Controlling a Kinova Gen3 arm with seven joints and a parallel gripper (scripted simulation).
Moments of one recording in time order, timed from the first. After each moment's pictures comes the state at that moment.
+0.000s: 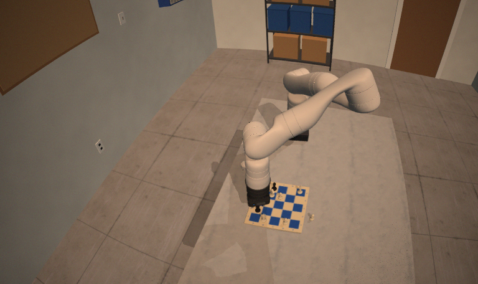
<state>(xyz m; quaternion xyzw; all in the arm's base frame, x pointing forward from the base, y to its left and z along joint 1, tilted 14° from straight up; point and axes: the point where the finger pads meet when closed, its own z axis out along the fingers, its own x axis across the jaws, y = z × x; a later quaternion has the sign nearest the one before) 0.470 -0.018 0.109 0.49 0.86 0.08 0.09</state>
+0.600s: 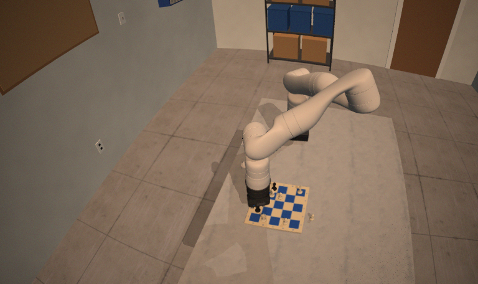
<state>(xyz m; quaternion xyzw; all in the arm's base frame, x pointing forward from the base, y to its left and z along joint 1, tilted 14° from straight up) 0.471 -0.017 0.107 0.49 0.86 0.08 0.09</state>
